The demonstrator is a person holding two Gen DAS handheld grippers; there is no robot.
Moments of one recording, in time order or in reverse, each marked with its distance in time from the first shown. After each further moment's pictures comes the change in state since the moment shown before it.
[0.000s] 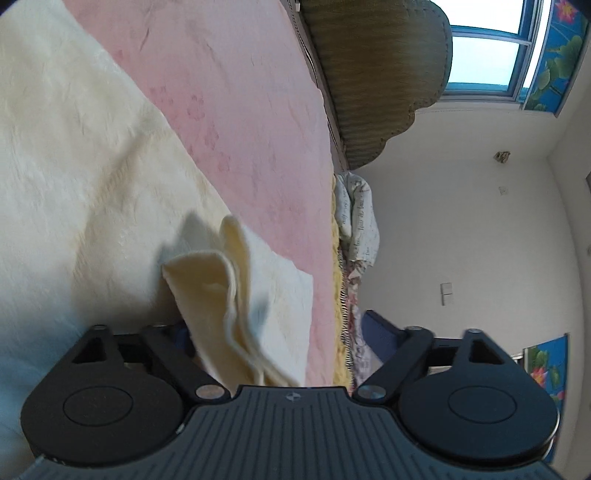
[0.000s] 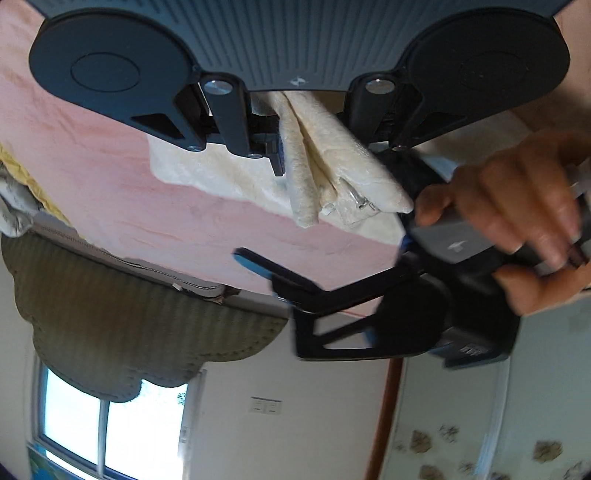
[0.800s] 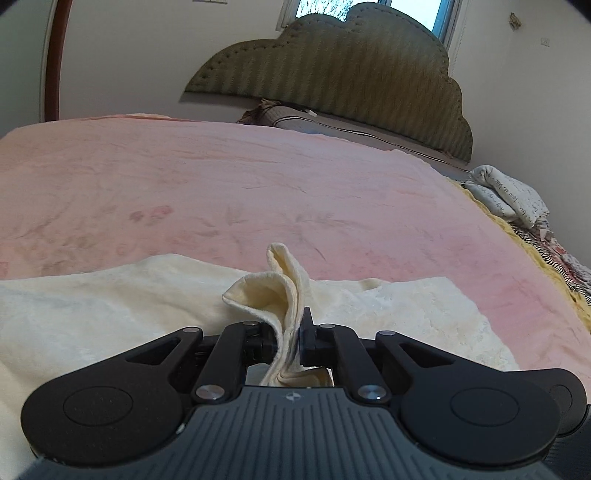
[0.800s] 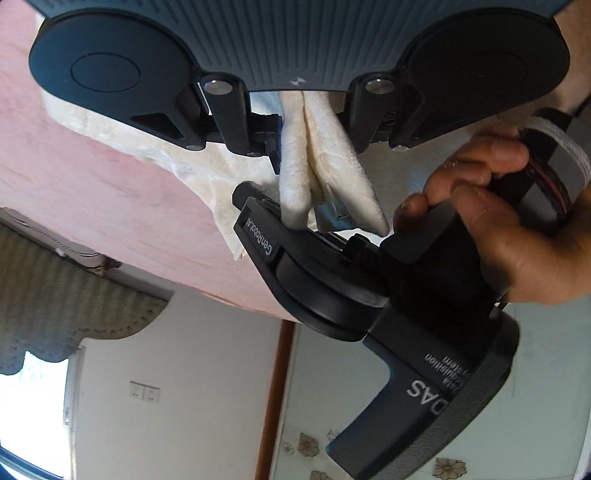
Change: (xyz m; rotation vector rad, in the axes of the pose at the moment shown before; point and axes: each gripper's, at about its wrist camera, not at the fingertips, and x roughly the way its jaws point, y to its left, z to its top) left arm -0.140 -0.033 -0.007 0.756 -0.335 0.677; right arm 0.061 0.106 0.048 -0.114 -0.016 0.329
